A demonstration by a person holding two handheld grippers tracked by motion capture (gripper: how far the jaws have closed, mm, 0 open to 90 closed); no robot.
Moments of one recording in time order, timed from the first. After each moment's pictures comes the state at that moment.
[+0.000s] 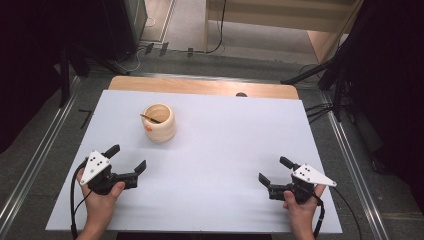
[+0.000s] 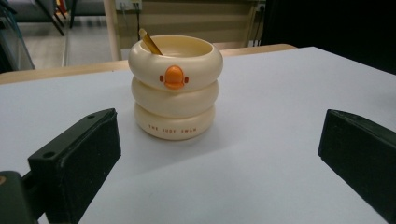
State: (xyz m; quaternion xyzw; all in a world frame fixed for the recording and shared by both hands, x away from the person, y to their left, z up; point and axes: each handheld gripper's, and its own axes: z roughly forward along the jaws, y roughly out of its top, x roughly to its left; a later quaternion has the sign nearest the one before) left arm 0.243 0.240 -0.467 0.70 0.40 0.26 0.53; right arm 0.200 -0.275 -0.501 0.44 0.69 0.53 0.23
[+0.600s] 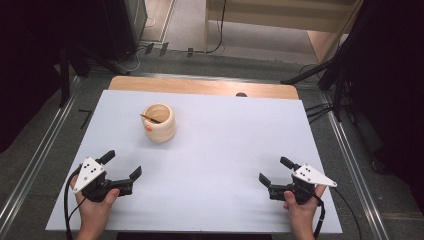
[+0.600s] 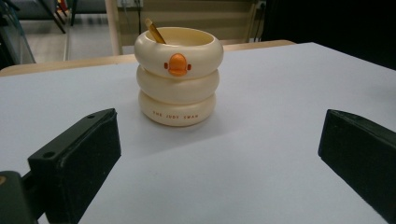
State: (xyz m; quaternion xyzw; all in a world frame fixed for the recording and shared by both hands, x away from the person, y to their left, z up) left arm 0.227 0.250 -0.469 0.70 0.40 0.26 0.53; right arm 0.199 -0.276 -0.500 0.44 0.69 0.53 0.23
